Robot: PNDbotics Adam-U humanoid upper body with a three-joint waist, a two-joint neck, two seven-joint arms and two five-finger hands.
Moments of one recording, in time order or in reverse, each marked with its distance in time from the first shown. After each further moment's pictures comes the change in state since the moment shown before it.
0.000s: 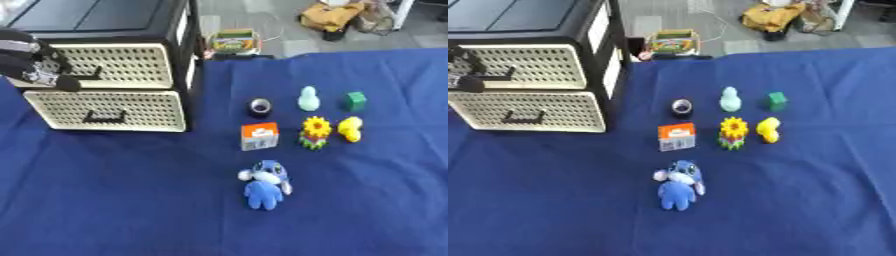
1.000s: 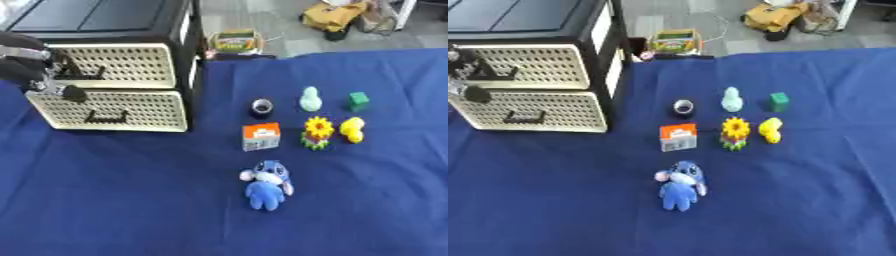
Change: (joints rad) left arm 0.000 -0.009 -0.044 0.008 -0.015 -0.043 0.000; right arm 0.000 0.001 0.000 0.000 0.000 0.005 0.002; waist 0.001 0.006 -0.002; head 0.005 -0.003
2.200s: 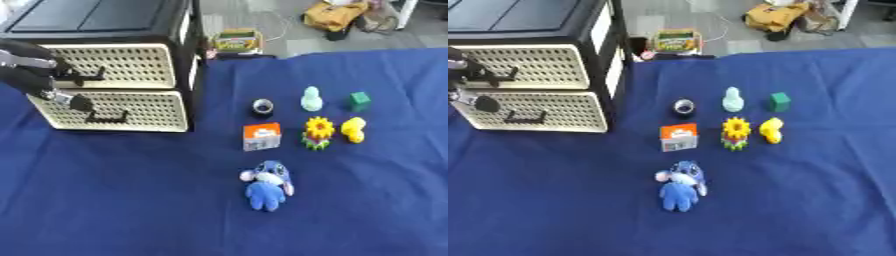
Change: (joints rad) left arm 0.003 -0.008 -0.006 0.015 -0.036 -0.020 0.007; right arm 0.000 0.003 -0.001 0.000 0.000 -0.004 -0.005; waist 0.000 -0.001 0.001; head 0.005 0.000
